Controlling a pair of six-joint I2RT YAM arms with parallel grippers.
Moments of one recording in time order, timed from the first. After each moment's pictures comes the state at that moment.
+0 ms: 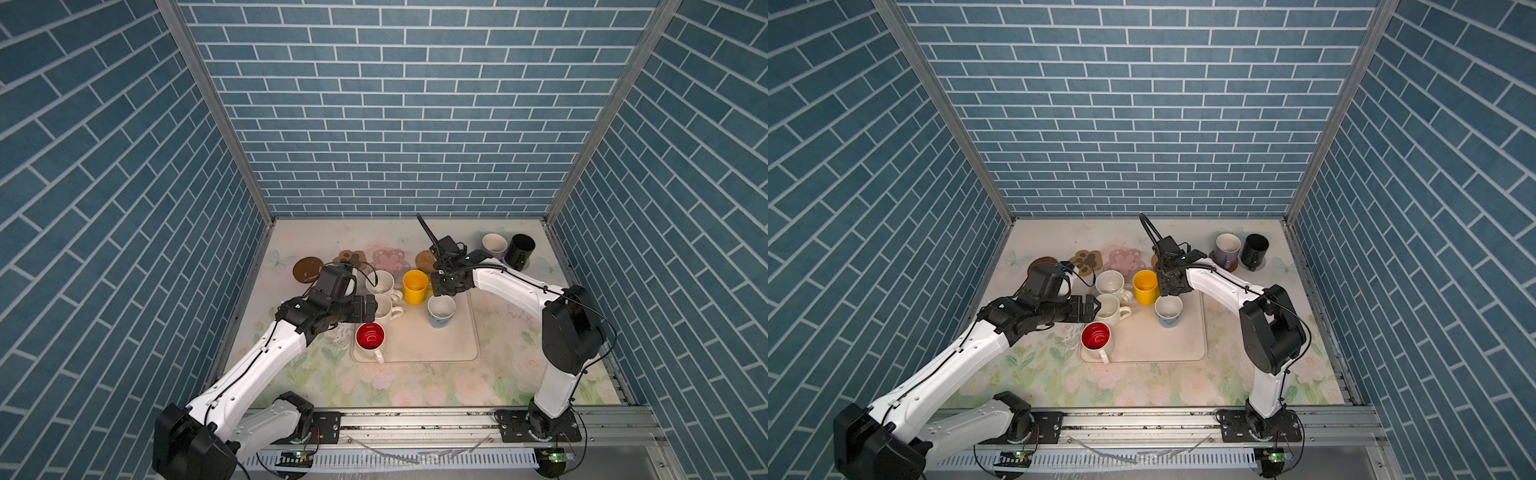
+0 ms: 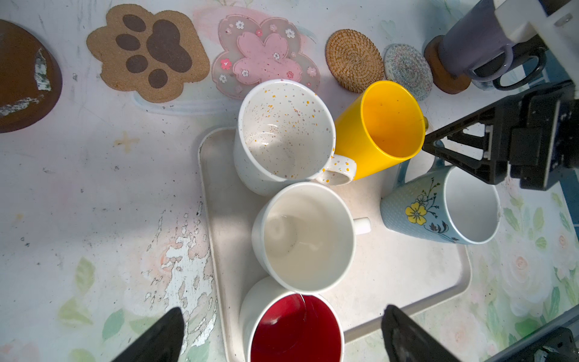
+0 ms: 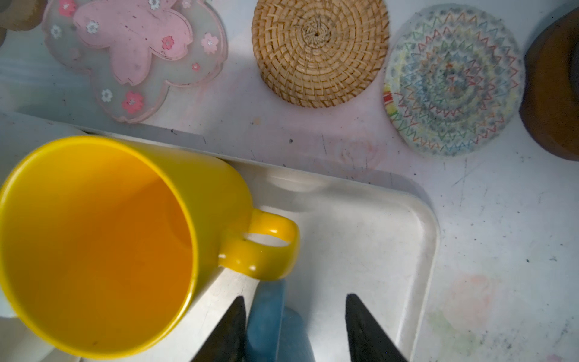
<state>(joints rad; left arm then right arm) -0.49 1.07 0.89 -0.70 0.06 -0.41 0.68 1.82 1.41 -0.75 0.11 0.38</state>
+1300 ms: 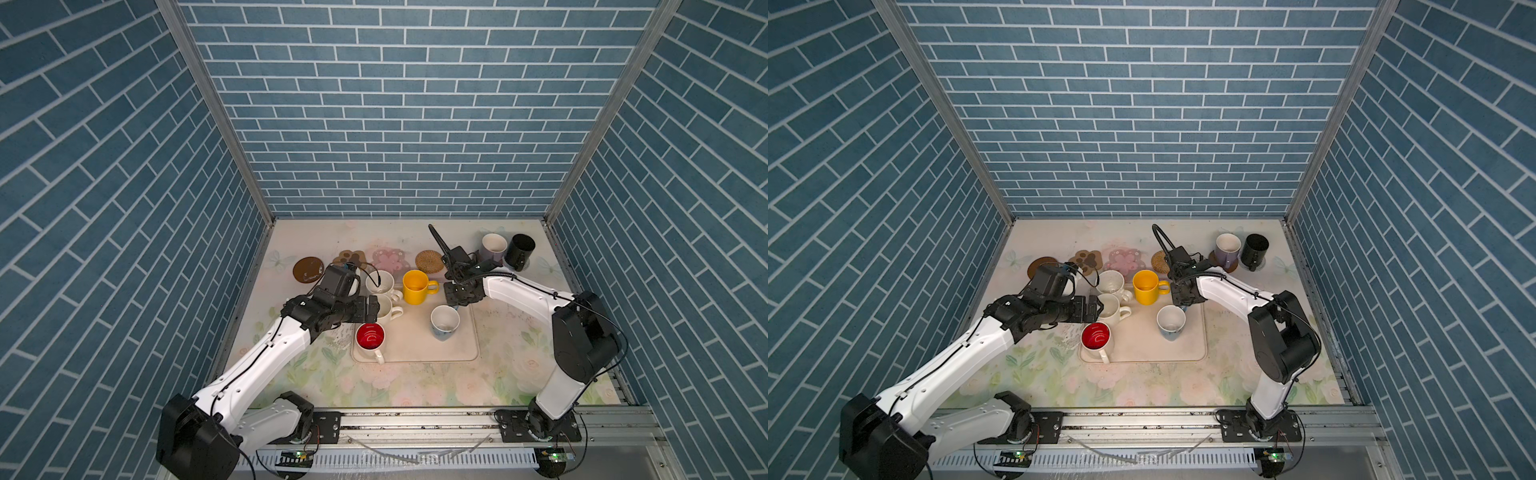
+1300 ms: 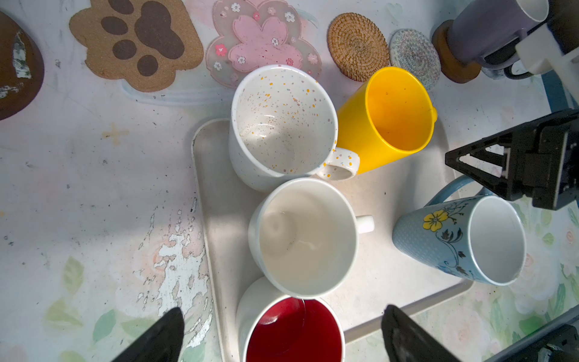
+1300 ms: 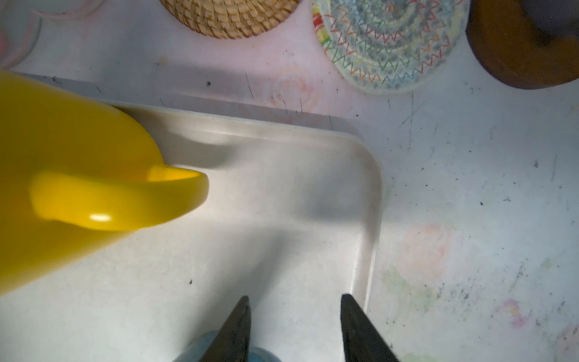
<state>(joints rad) -0.51 1.11 0.89 -0.69 0.06 -0.42 0.64 1.72 1.22 -0.74 0.16 0.38</state>
